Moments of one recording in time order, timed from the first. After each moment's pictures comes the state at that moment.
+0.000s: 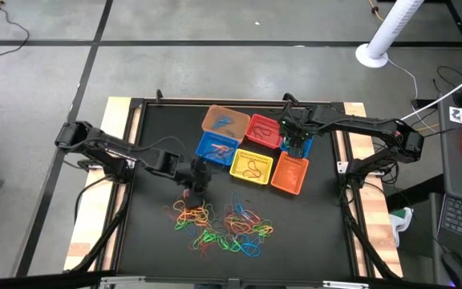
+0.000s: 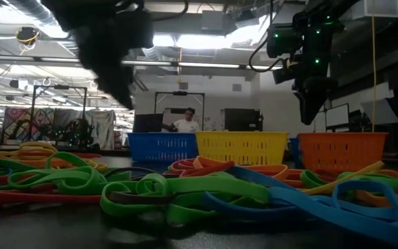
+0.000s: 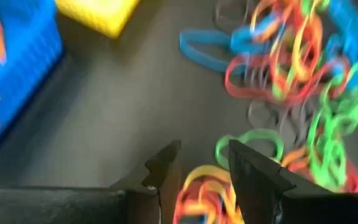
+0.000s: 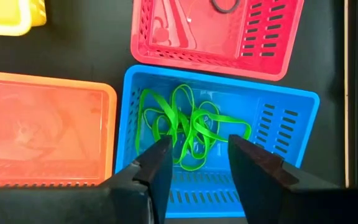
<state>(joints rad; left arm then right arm) -0.15 1.44 0.89 -0.46 0.00 -0.38 -0.44 1.42 1.04 -0.98 0.16 -0.24</state>
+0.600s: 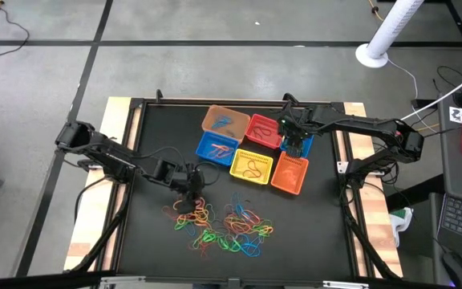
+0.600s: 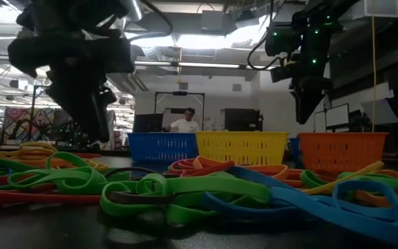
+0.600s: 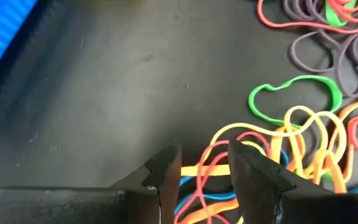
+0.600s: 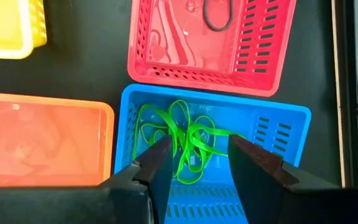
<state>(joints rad) -0.22 1.45 0.73 -0.37 -0.09 -0.37 -0.44 1.42 1.04 -0.93 0.16 -0.24</state>
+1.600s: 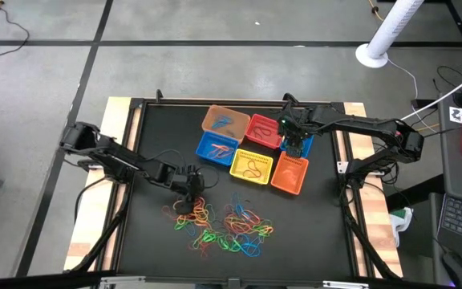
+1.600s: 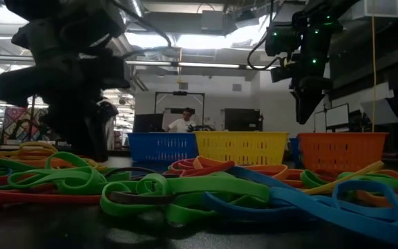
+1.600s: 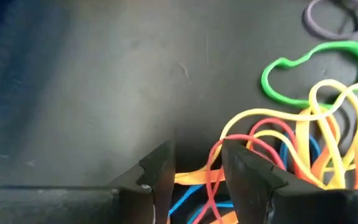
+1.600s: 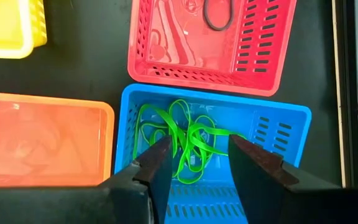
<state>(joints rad) -0.22 1.52 0.64 -0.22 -0.10 -0.25 -0.44 1.42 1.04 -0.93 0.16 -0.24</state>
